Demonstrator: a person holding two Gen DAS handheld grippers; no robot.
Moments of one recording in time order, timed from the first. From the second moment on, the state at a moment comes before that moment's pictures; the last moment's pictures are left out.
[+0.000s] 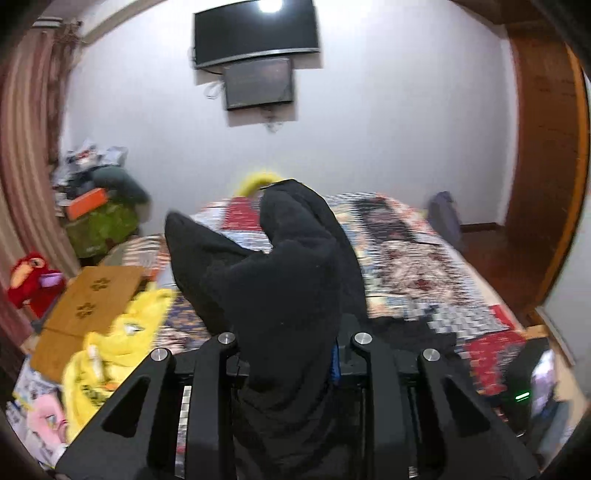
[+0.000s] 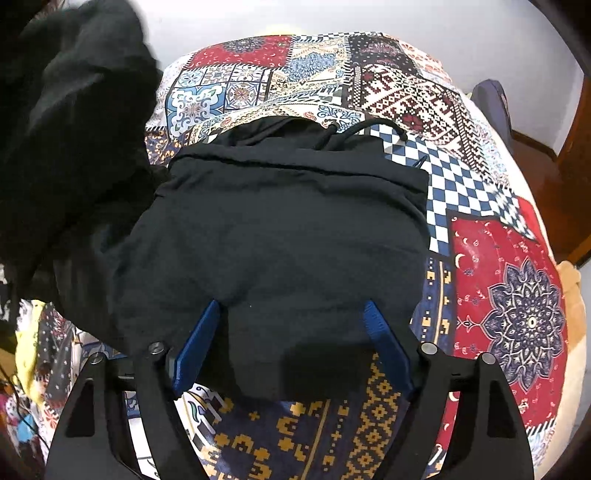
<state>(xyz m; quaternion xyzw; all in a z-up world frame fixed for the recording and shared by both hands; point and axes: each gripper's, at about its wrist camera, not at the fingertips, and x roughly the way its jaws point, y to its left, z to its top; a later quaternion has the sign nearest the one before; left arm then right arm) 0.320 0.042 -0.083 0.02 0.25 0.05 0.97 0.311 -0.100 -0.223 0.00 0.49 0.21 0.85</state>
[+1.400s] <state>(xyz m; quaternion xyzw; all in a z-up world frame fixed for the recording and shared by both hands) 0.261 -0.048 -0.106 0.05 0.38 -0.19 0.91 0.228 -0.248 -0.153 0.07 0.46 0.13 0.88</state>
